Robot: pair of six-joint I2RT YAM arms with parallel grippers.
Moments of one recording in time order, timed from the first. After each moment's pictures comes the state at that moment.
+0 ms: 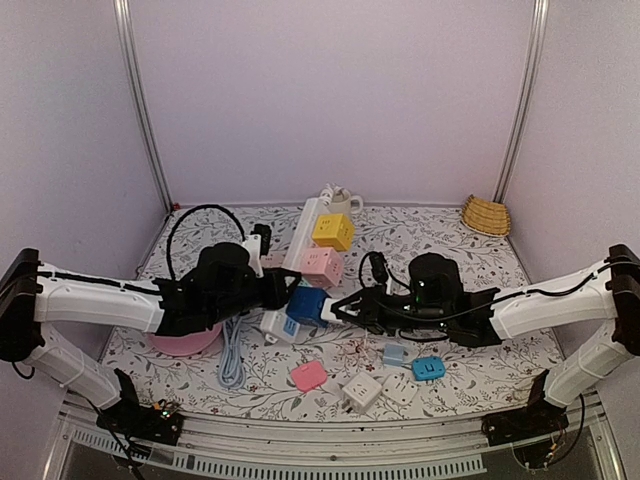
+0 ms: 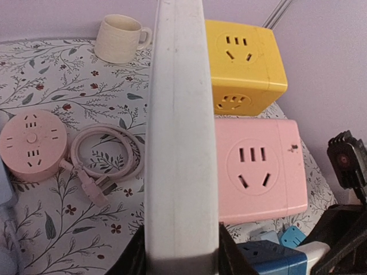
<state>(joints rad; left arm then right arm) -0.95 1.39 0.71 0.28 -0.29 -0.60 1.02 1.47 0.70 0.43 -0.21 1.08</state>
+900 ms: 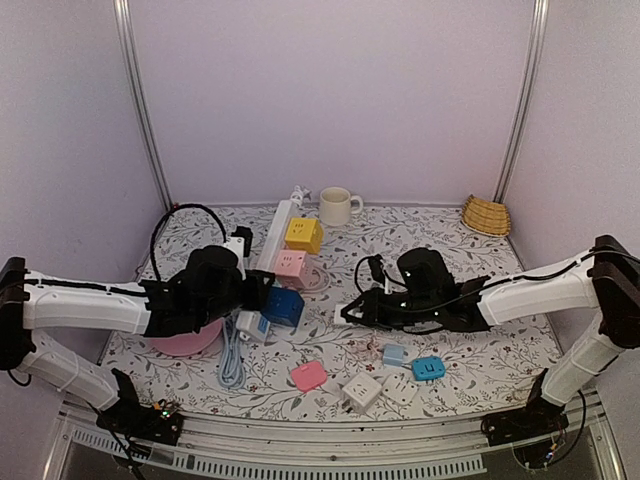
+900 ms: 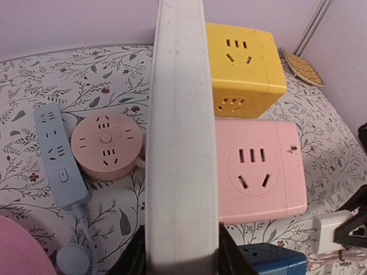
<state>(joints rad) -0.92 1.31 0.66 0.17 -0.44 -0.50 0.92 1.53 0.75 0.24 -0.23 0.89</state>
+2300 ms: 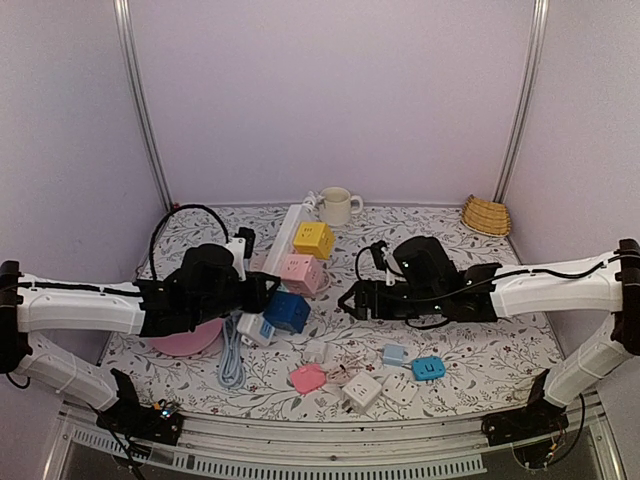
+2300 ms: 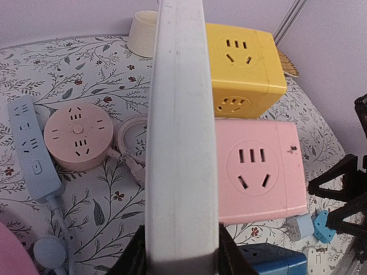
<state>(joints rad) -0.92 1.27 0.66 0.14 -0.32 -0.53 0.98 1.49 0.88 -0.04 -0.01 0.75</state>
